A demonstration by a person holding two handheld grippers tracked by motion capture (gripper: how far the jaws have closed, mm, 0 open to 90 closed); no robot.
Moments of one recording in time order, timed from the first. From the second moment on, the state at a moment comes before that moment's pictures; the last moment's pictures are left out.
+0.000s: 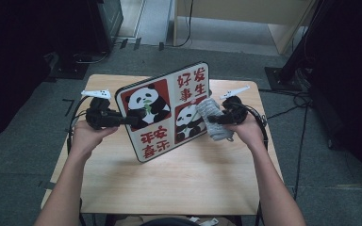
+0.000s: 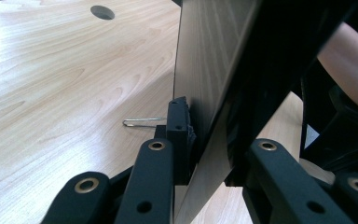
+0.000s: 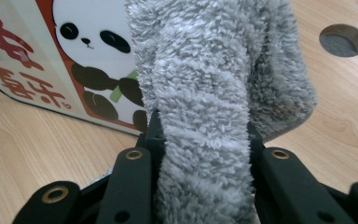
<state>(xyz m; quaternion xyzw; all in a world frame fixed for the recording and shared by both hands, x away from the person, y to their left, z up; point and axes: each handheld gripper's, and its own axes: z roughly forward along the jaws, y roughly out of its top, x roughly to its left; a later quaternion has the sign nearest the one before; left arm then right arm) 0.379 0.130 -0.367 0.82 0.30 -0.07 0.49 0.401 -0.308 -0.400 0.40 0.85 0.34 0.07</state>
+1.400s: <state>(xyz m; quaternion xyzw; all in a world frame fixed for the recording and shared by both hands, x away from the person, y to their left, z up) 0.380 0.132 -0.367 0.82 0.29 -0.07 0.49 0.390 -0.307 -0.471 0.43 0.85 0.31 0.02</state>
